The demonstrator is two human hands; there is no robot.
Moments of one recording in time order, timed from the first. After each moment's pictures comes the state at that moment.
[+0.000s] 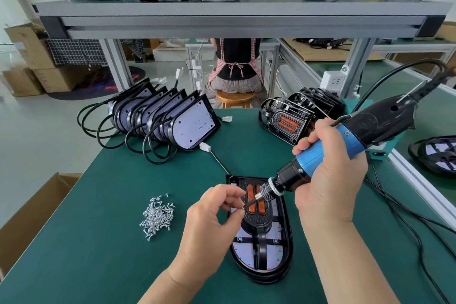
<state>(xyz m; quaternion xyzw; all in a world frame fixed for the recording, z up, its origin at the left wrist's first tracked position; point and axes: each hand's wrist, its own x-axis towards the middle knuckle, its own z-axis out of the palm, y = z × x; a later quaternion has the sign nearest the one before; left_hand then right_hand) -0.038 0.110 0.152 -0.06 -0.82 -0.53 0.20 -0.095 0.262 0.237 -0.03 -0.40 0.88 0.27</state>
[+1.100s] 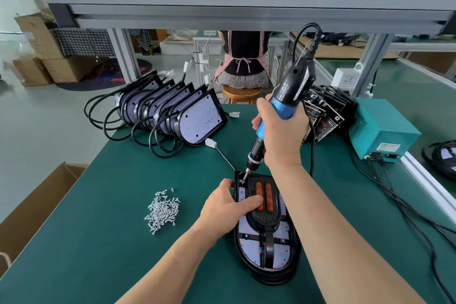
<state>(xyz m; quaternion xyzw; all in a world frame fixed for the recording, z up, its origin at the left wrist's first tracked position) -0.099 0.106 0.114 0.11 -0.81 -0.57 -0.08 -0.187 0.209 0.219 0.05 -0.55 0.81 0.21</state>
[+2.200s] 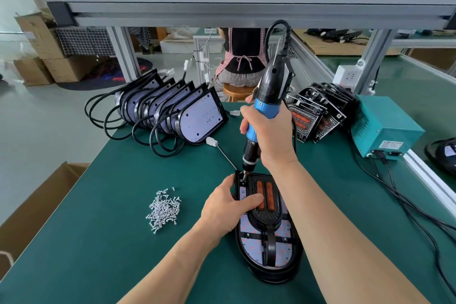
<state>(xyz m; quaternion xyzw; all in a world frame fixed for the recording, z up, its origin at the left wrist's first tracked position) -0.100 0.106 0.106 0.09 -0.77 -0.63 -0.08 -0.186 0.204 0.216 0.14 -0.58 0.79 0.10</state>
